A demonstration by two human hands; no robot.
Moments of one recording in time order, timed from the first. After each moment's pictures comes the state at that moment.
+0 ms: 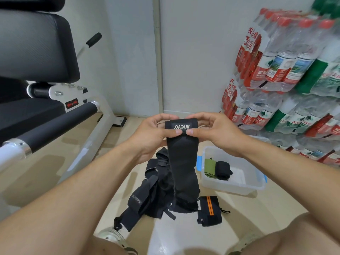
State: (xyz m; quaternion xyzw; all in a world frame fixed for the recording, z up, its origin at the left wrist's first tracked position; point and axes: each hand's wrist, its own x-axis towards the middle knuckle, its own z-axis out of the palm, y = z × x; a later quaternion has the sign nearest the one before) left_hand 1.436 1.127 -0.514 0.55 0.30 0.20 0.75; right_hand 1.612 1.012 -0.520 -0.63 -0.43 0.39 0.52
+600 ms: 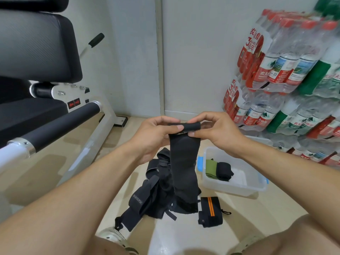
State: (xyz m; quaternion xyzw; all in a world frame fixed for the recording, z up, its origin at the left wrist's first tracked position) left_hand 1.436 1.127 -0.513 0.54 0.32 0.22 0.75; right_hand 1.607 1.017 -0.521 -0.63 -0.45 0.33 0.54
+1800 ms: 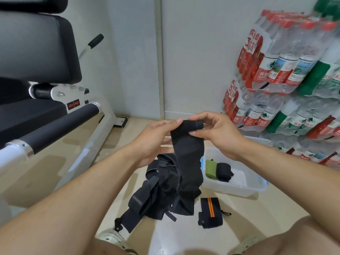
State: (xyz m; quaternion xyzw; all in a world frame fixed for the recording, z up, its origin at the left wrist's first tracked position) left_hand 1.432 1.122 -0.511 0.58 0.32 0.14 0.74; right_hand 1.603 1.015 -0.520 -0.60 -0.41 0.37 0.58
